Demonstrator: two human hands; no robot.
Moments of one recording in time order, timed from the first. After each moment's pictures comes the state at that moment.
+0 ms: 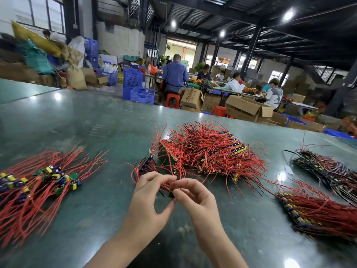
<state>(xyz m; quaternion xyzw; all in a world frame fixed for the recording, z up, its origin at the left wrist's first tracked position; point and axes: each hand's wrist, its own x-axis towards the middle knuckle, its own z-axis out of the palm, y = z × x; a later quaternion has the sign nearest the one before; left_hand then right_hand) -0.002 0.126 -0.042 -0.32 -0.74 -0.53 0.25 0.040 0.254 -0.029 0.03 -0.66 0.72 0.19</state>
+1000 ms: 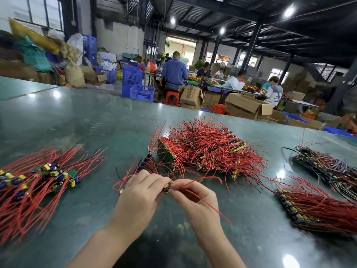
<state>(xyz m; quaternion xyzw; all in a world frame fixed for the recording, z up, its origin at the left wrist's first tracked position) -0.014 0.113 -0.038 -0.39 -0.80 -0.28 0.35 0.044 0.247 -0.025 0.05 -0.68 0.68 0.25</state>
